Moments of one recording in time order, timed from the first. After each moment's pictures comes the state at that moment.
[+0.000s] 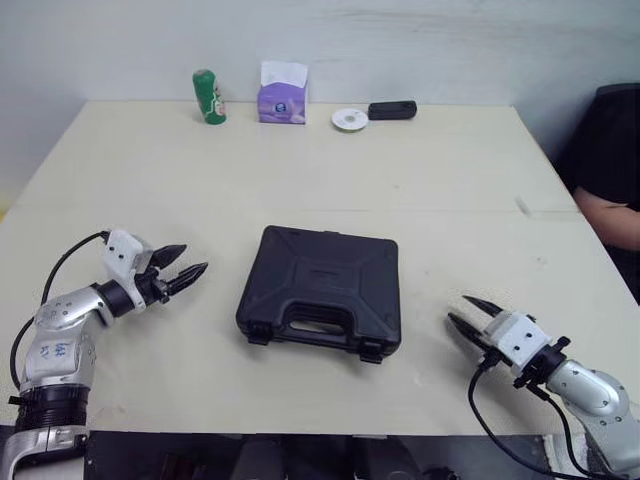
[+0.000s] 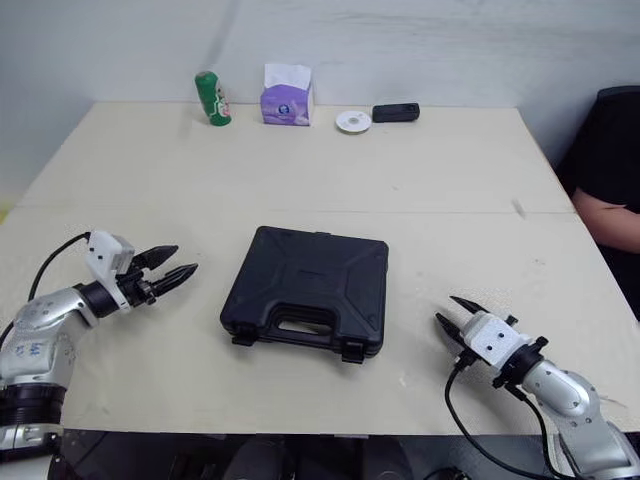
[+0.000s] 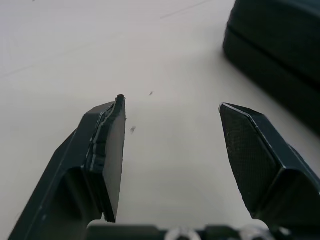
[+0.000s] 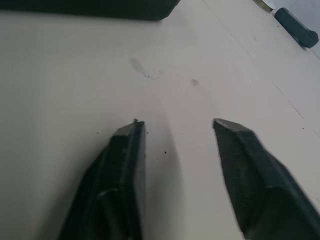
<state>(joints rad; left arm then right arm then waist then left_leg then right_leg) -0.30 0.68 0.25 0.28 -0.39 0.17 -0.85 0.19 -0.80 -0.05 -0.07 0.15 -0.32 0.47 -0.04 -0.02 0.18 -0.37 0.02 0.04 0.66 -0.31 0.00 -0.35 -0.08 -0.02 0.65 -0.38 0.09</state>
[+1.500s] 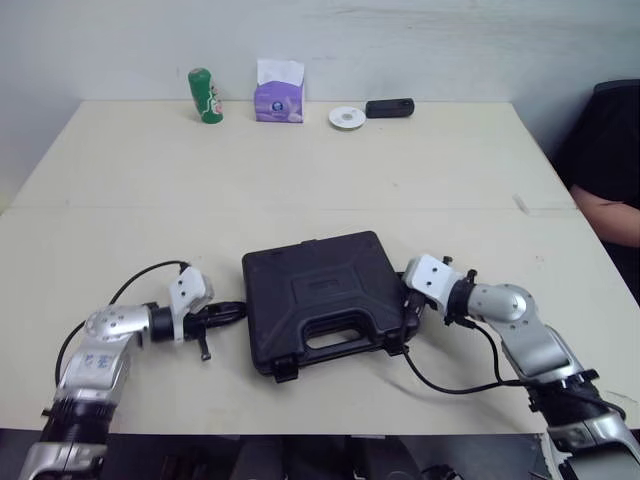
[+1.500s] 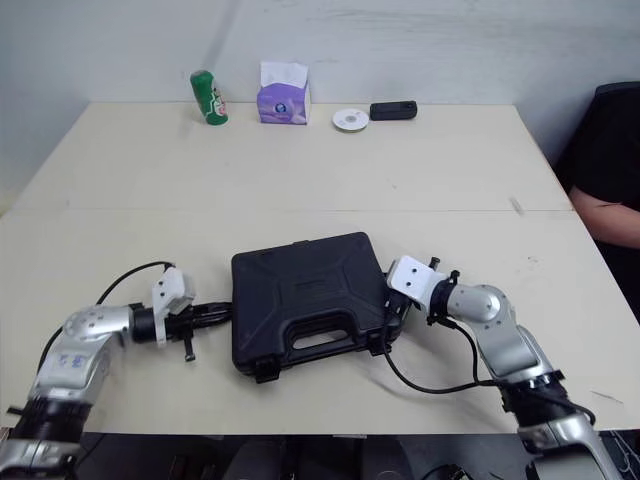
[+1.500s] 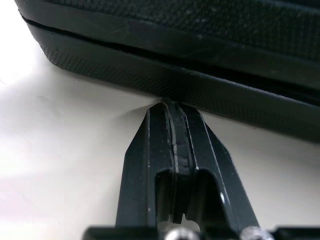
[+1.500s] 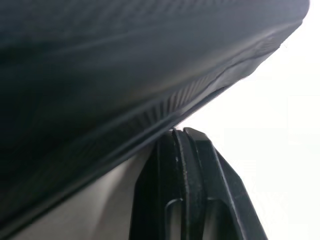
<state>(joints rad) -0.11 0.67 0.09 0.02 -0.30 0.22 -1.06 -0.41 -0.61 0.21 0.08 -0.02 0.06 0.80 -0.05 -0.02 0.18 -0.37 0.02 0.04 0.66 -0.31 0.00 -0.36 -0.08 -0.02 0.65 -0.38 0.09</state>
